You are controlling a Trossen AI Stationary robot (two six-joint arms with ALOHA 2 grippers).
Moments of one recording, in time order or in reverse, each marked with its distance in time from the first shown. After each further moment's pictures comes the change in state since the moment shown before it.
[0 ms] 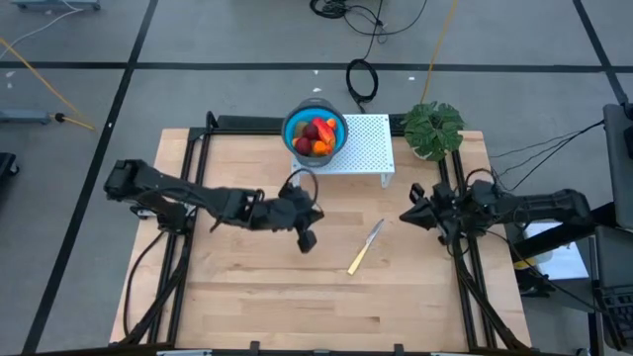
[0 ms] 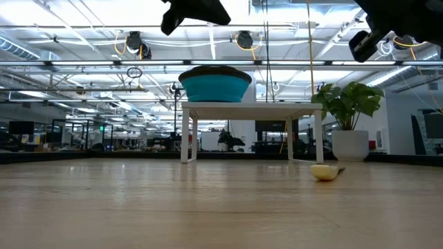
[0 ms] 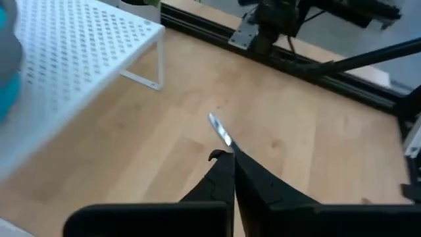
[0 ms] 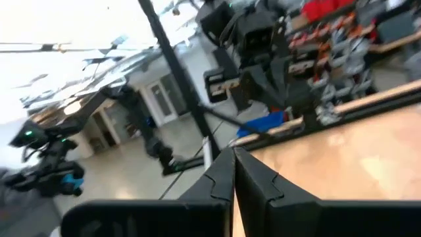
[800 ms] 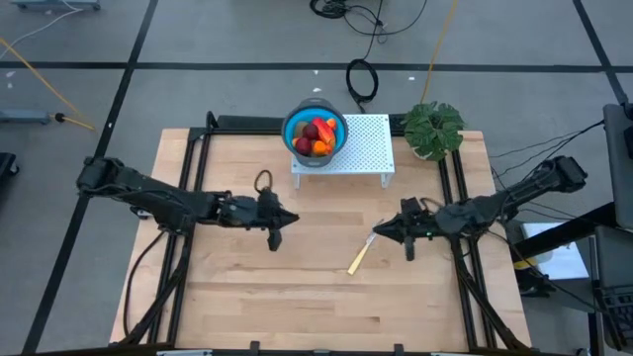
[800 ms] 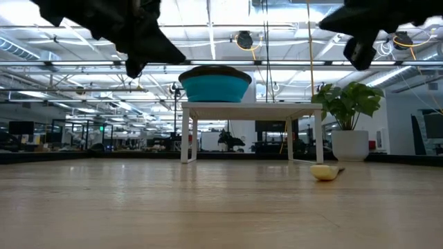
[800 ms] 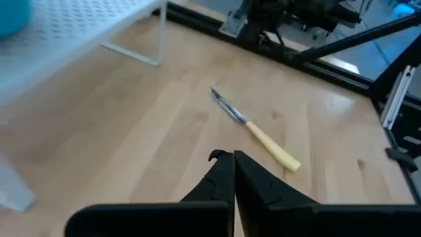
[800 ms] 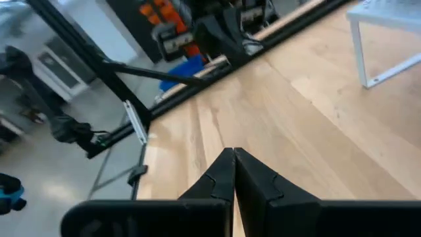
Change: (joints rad) left arm 0.025 -0.272 -0.595 0.475 0.116 0.043; right arm 0.365 0.488 0.225 -0.156 0.570 0.174
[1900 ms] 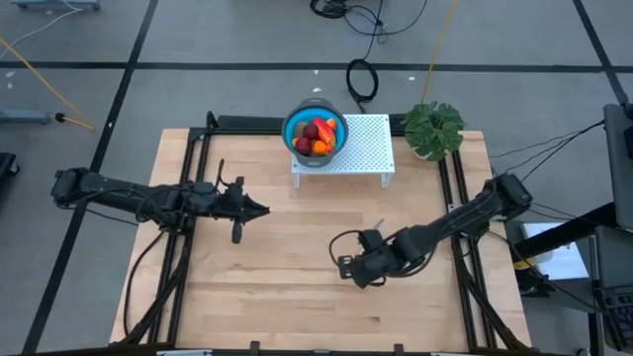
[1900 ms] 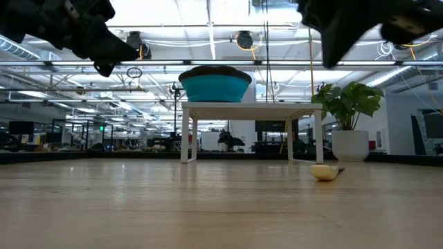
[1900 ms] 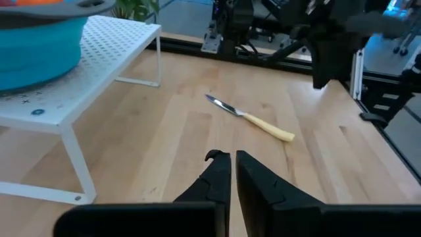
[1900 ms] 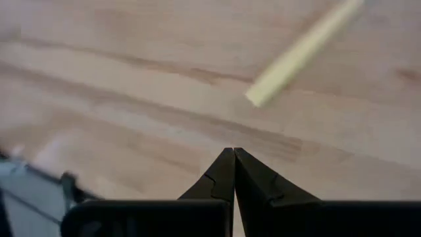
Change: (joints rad) left arm 0.096 -0.522 -0.300 -0.079 0.172 0.254; right arm 0.075 0.859 0.935 -1.044 -0.192 1.164
